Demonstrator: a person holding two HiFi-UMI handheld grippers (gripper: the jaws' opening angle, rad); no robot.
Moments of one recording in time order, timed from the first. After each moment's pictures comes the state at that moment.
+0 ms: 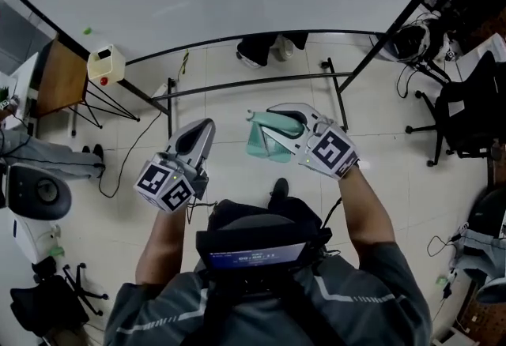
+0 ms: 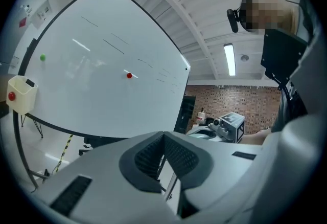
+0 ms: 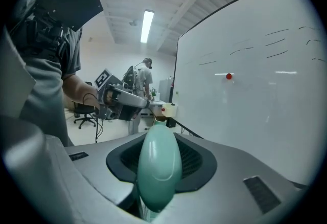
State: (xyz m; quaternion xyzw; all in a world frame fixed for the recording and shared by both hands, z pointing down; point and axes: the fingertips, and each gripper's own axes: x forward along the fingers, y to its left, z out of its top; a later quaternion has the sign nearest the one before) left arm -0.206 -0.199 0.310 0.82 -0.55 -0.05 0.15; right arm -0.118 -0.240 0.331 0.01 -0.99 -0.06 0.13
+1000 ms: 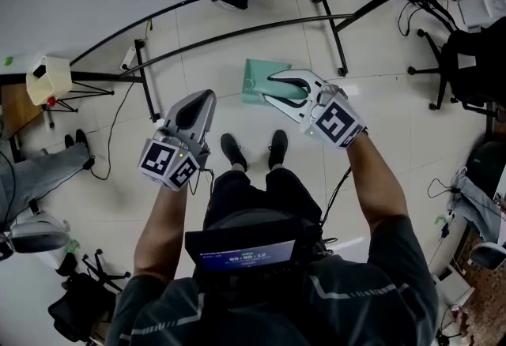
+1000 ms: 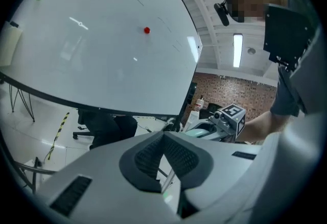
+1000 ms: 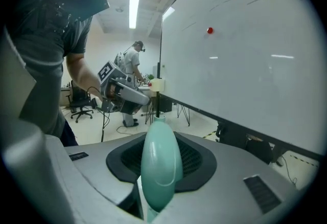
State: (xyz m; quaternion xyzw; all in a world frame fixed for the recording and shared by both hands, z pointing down) left arm -0.221 -0.417 0.504 0.83 -0.51 0.01 0.22; right arm -0.131 -0.445 0.527 0.03 -0.98 -0.01 0.20
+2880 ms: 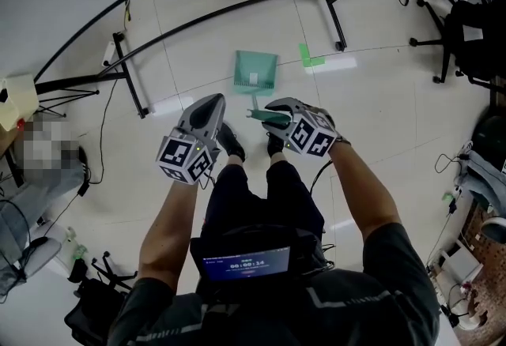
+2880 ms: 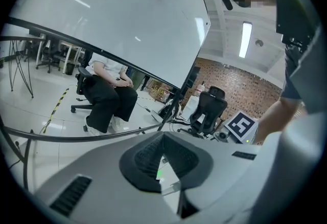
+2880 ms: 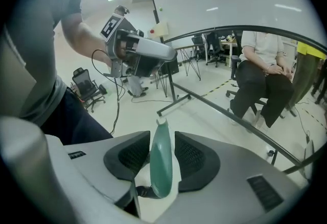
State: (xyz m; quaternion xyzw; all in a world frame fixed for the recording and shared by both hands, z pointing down) left arm -0.170 -0.409 0.698 0.82 -0.48 0.07 0.30; right arm -0.076 -0.352 0.791 -0.02 -0.92 0.10 0.39
